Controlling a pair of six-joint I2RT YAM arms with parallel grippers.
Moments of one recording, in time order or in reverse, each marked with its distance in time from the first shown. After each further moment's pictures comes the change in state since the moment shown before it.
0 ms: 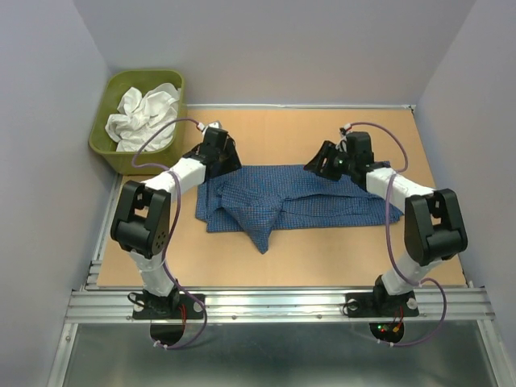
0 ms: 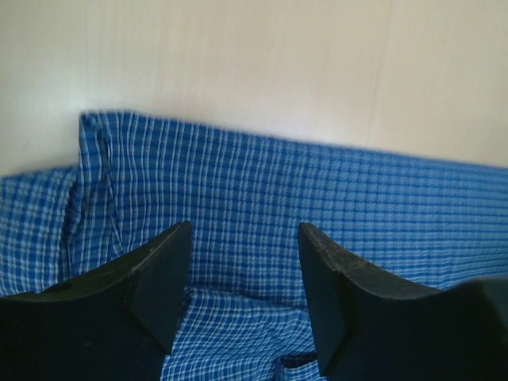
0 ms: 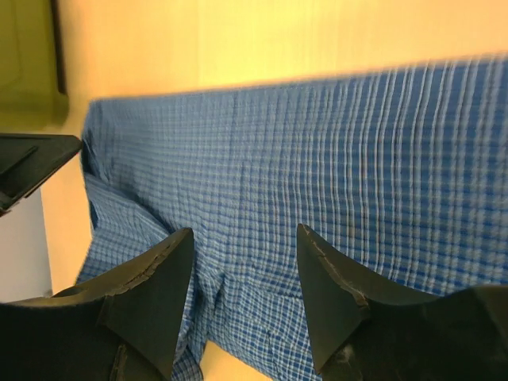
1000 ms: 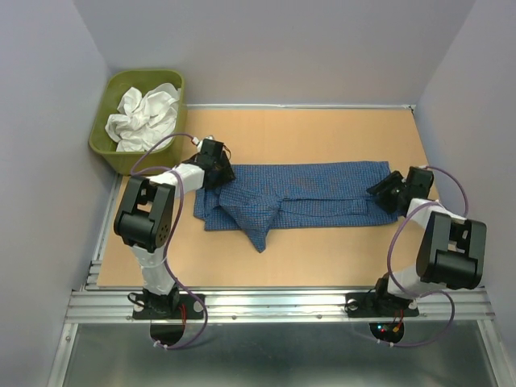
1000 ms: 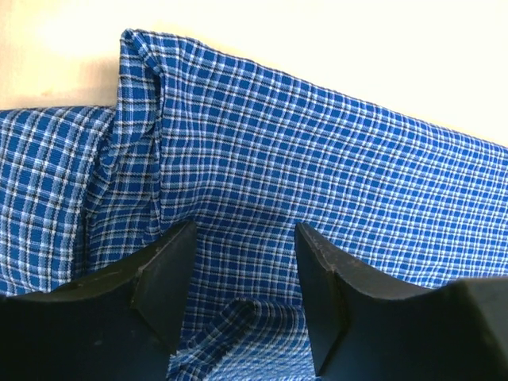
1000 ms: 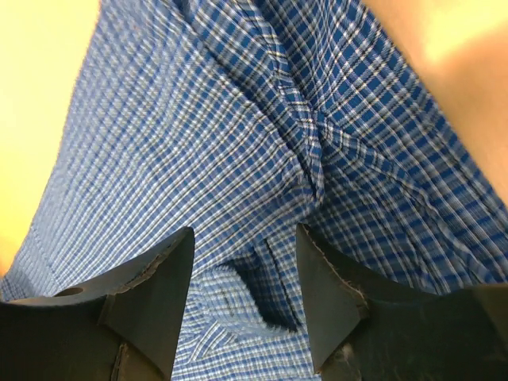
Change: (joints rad) left arm 0.032 0.067 -0.117 0.038 0.007 -0.053; right arm -0.494 -0.165 -0.390 0.051 0.099 0.062
